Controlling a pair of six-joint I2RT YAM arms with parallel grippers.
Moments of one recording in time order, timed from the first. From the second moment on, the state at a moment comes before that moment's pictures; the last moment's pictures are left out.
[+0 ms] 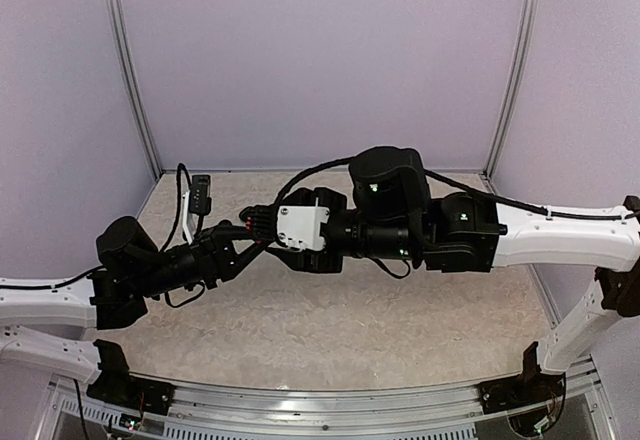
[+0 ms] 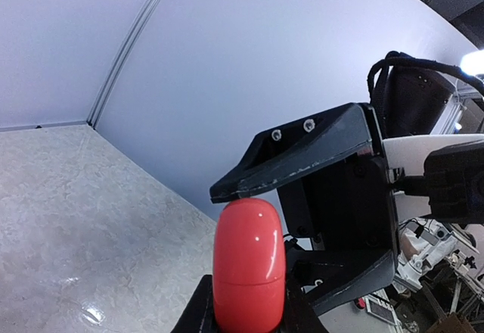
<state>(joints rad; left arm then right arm) -0.96 0.97 0.47 0.71 0.26 -0.61 1.30 1.54 1.40 -0.16 0.10 -0.73</state>
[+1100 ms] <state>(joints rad) -0.91 1.01 0.49 0.63 0.15 -0.65 1.32 1.51 1.23 -0.02 0.25 -0.73</state>
